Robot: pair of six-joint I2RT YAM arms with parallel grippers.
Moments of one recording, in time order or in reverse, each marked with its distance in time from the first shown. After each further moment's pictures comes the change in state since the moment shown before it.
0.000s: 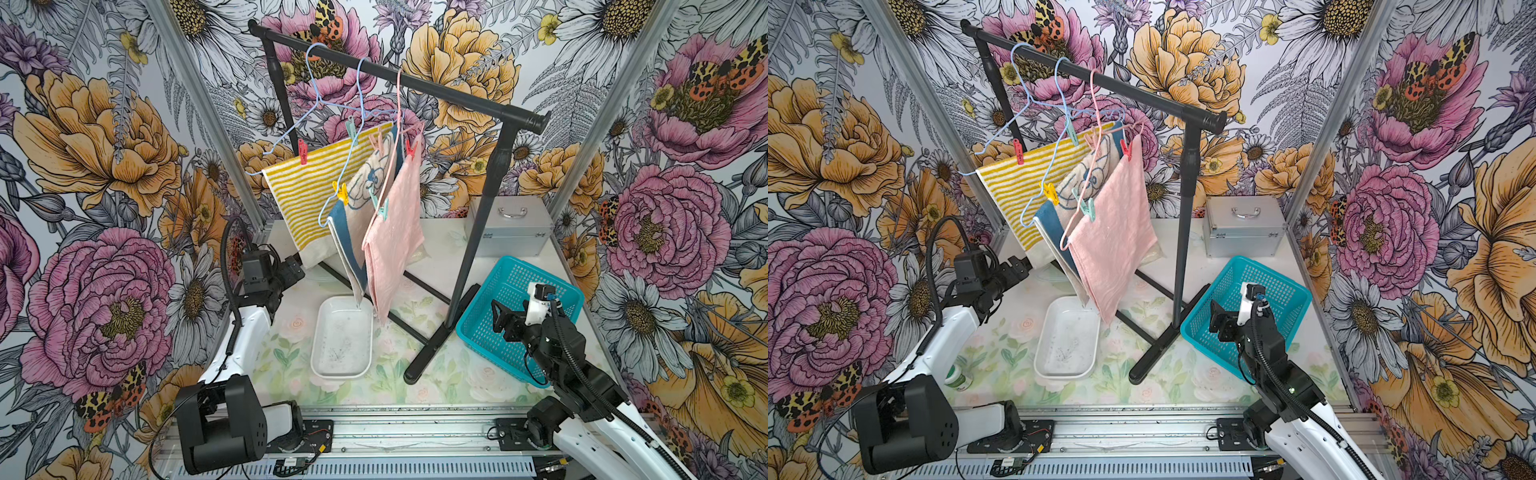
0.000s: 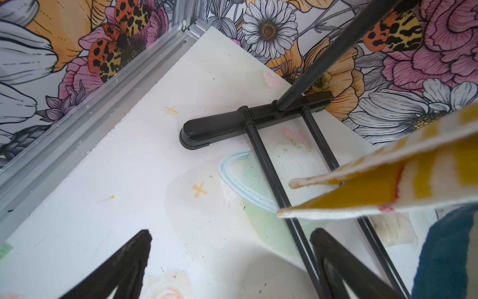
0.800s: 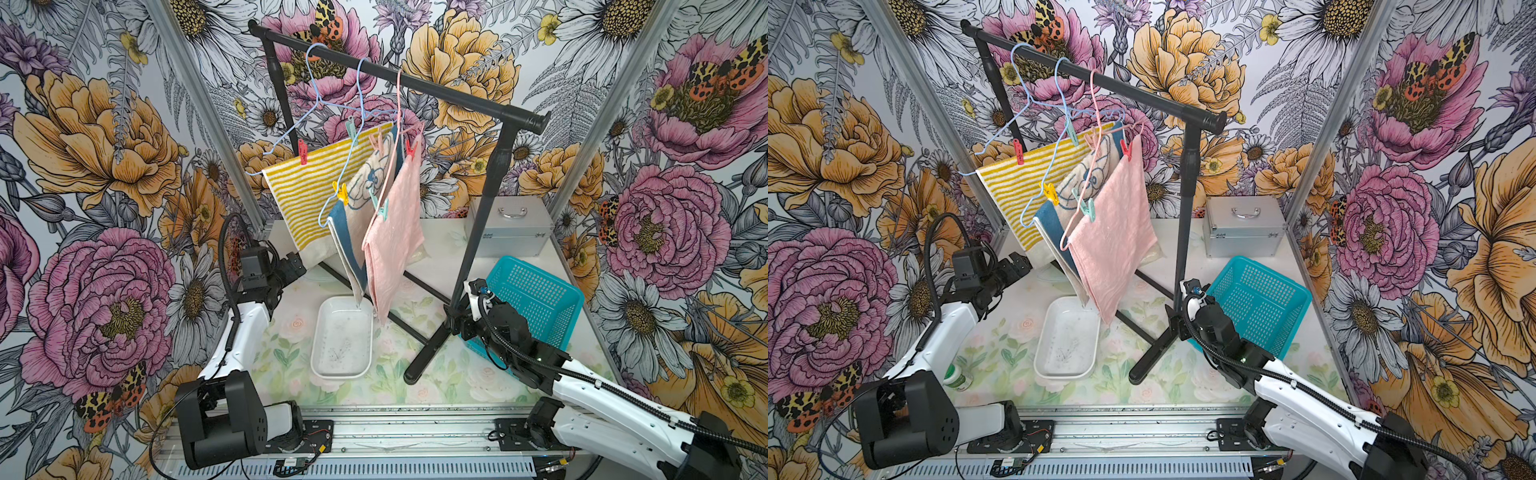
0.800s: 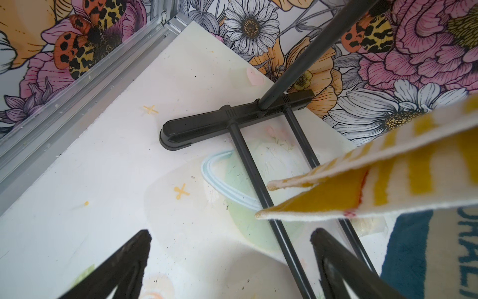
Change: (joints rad) left arm 0.013 0.000 0.016 0.005 0.068 -0.015; right arm 0.202 0.428 -0.005 0.400 0.005 -0.160
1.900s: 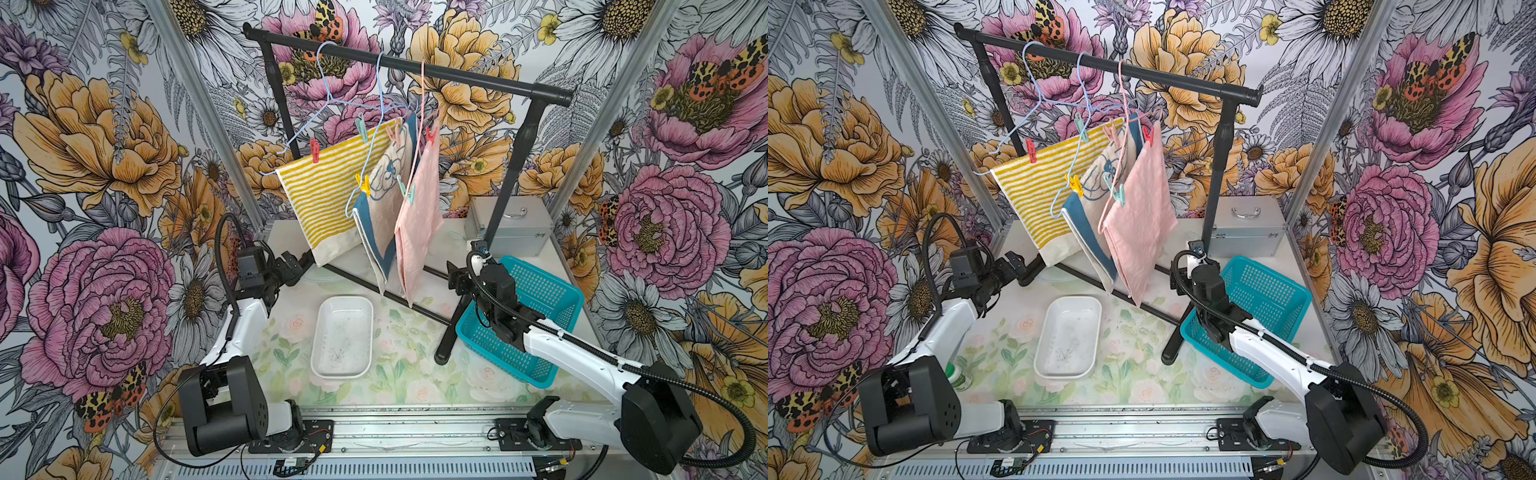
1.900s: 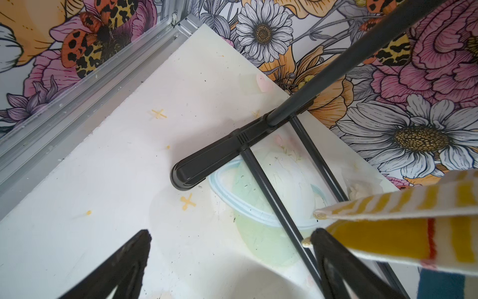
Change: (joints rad) left arm 0.045 0.064 0.002 0.060 0.019 -0.013; right arm -0.208 0.348 0.229 0.223 -0.013 -0.047
